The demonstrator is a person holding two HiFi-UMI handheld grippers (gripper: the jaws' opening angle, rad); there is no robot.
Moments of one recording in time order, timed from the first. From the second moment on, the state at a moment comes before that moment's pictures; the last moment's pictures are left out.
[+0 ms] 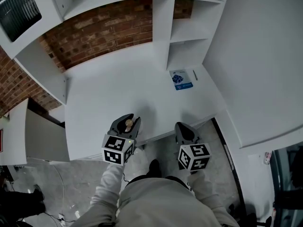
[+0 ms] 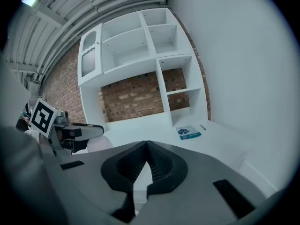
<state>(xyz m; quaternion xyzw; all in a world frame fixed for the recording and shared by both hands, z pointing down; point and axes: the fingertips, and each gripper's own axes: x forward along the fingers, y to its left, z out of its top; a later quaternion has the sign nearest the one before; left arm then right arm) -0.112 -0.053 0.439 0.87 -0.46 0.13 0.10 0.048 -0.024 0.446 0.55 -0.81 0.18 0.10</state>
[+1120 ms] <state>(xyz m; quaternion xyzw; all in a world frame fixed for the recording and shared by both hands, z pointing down) -0.061 -0.192 0.468 0.89 -0.42 0.17 0.09 0.073 -0.132 0.460 0.56 -0.80 0.20 0.10</state>
